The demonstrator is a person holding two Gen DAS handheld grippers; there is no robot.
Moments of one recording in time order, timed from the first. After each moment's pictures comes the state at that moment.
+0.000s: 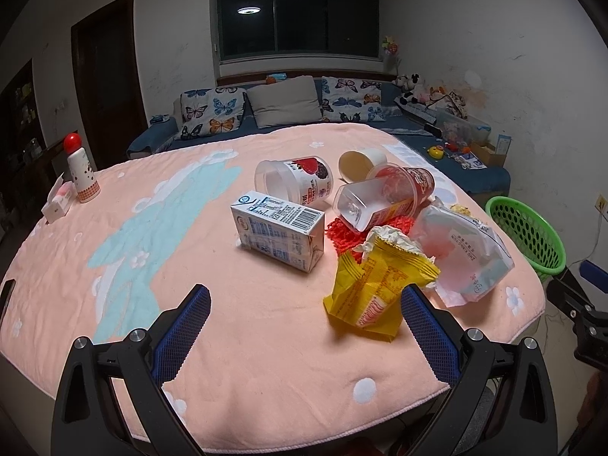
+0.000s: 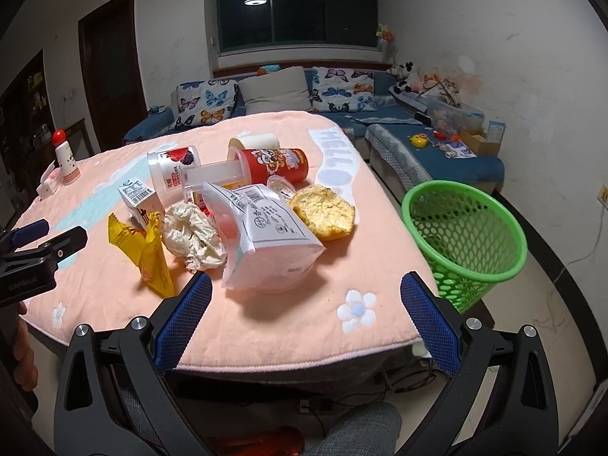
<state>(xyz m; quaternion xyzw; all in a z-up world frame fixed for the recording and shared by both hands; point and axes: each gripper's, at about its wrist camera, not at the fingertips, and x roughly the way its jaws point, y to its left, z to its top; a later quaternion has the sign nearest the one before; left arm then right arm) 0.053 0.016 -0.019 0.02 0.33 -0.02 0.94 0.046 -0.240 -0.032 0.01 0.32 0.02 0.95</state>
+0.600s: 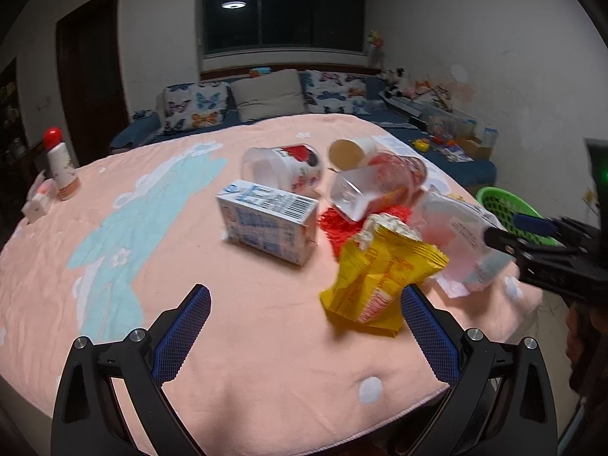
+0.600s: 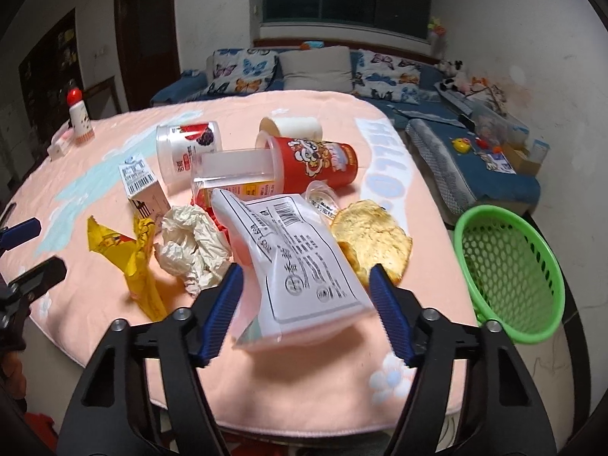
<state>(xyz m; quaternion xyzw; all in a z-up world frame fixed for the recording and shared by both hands) 0.063 0.024 -0.037 0.02 0.34 -0.07 0.94 0.130 -0.211 -0.046 -0.05 0.36 0.09 0.93</state>
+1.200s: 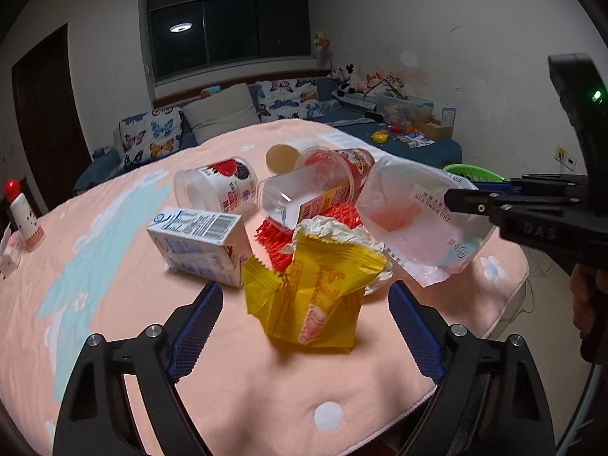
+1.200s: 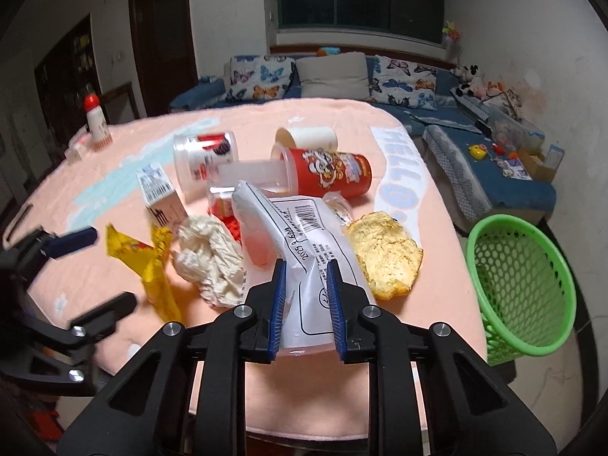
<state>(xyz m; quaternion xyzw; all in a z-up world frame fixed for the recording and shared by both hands) 0.075 -0.025 -0.052 0.08 0.31 -0.13 0.94 0.124 -0.222 -0.034 -0.03 0.34 0.13 0.93</state>
